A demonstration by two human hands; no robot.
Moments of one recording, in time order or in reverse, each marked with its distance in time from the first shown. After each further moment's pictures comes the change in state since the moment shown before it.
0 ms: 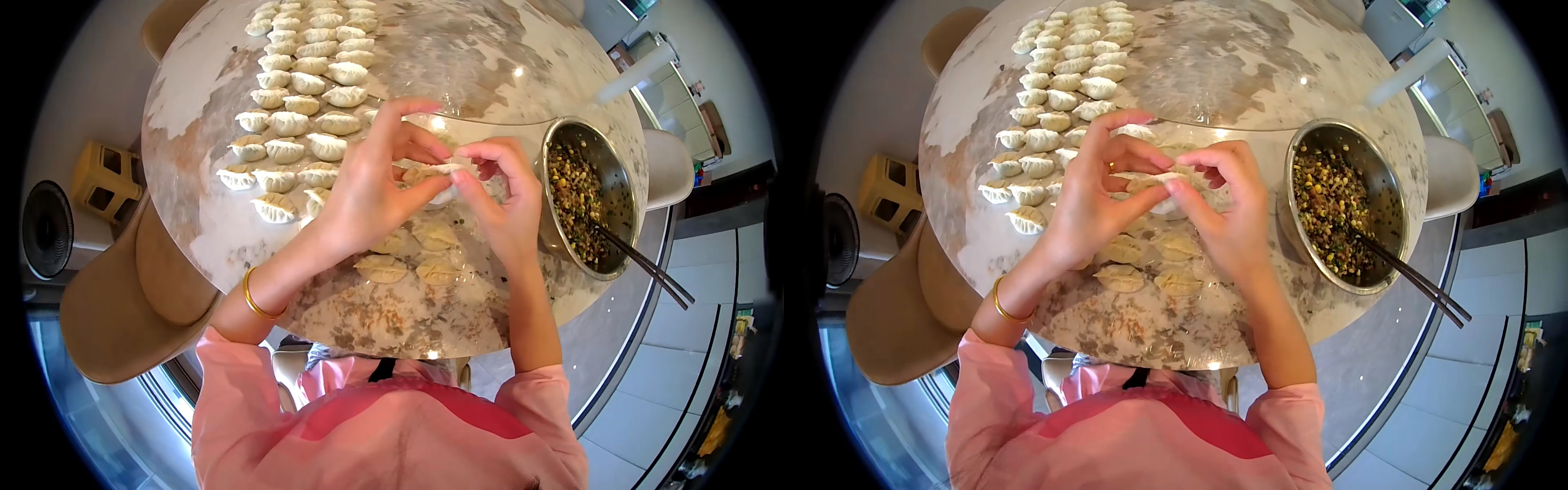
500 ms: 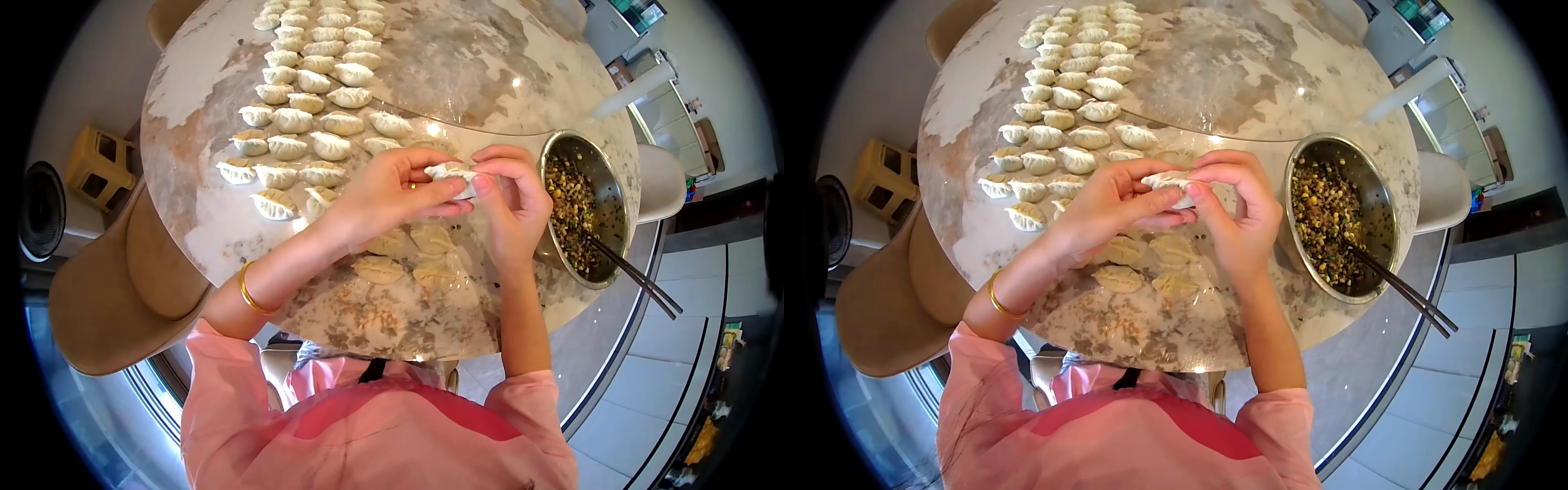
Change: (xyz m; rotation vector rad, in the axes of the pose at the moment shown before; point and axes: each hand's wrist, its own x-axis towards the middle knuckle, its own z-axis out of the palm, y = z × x) left_hand 0.001 0.011 -0.002 -0.747 -0.266 -0.594; right_hand -0.001 0.017 0.000 0.273 0.054 -0.143
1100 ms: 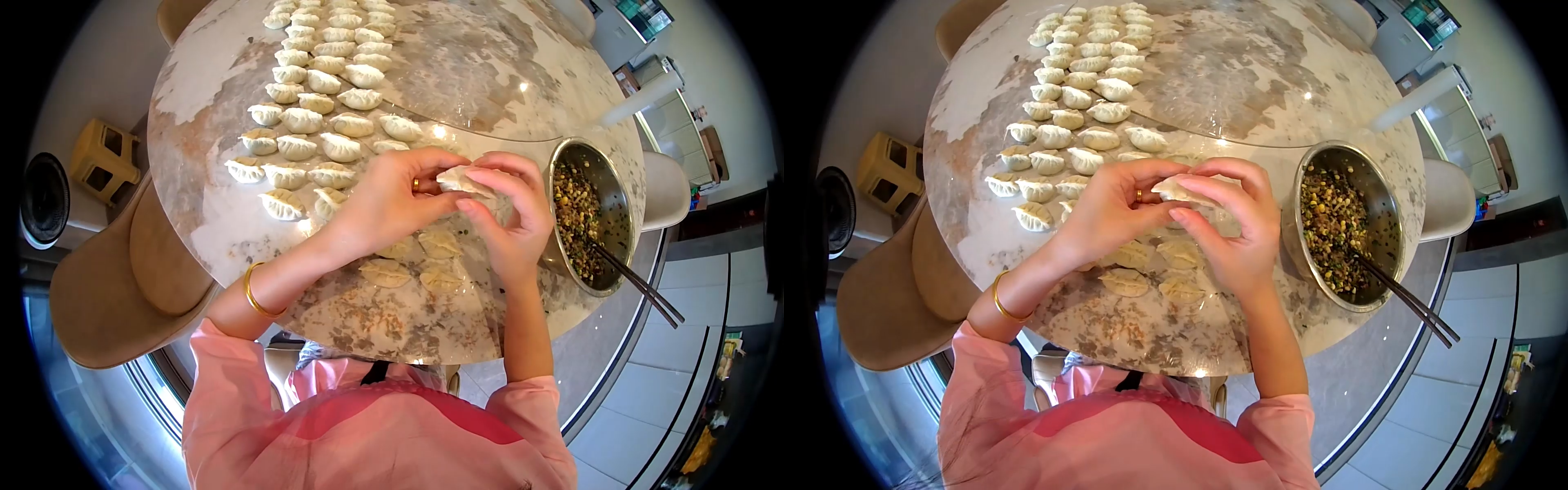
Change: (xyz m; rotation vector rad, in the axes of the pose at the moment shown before) left_hand 0.003 -0.012 -0.011 0.491 0.087 0.252; right_hand 0.002 -0.019 0.006 -0.240 -0.109 -0.105
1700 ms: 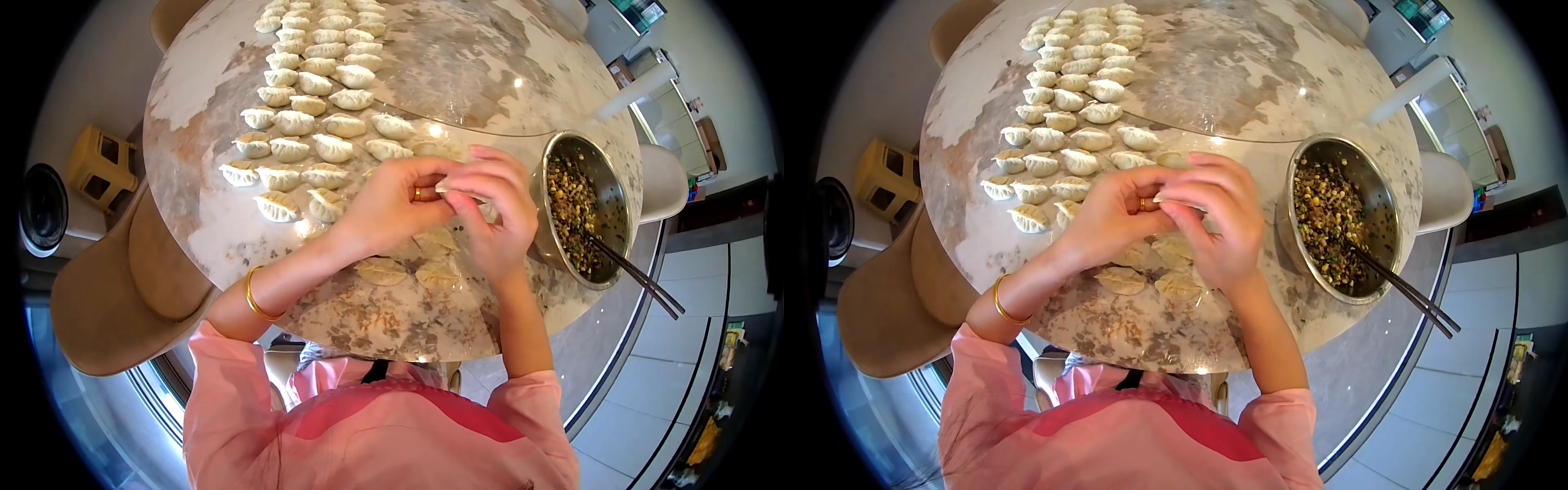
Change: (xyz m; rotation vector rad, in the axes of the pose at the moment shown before) left_hand -0.002 -0.005 0.011 -0.295 -0.043 0.001; right_hand 0.000 0.008 0.006 -0.189 0.015 -0.217
